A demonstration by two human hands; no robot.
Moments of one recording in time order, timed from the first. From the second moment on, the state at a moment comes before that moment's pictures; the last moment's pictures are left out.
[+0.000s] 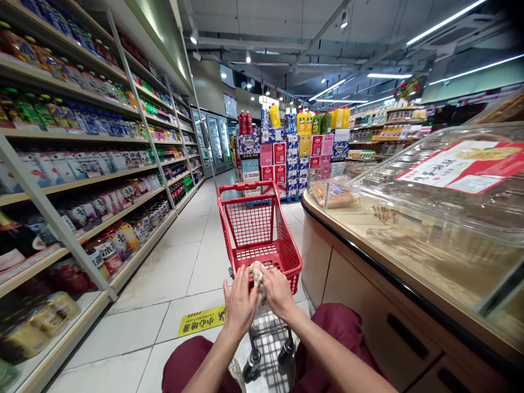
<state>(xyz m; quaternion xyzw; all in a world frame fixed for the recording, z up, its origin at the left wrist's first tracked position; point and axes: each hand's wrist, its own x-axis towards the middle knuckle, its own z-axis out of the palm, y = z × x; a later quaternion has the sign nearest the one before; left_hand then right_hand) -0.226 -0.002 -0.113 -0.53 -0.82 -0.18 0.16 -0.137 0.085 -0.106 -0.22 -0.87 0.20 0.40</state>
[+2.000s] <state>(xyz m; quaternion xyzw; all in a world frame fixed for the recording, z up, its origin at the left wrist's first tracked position) -0.228 0.035 -0.104 -0.64 -0.71 -0.23 0.18 -0.122 0.123 -0.147 -0.39 -0.72 0.36 0.44</state>
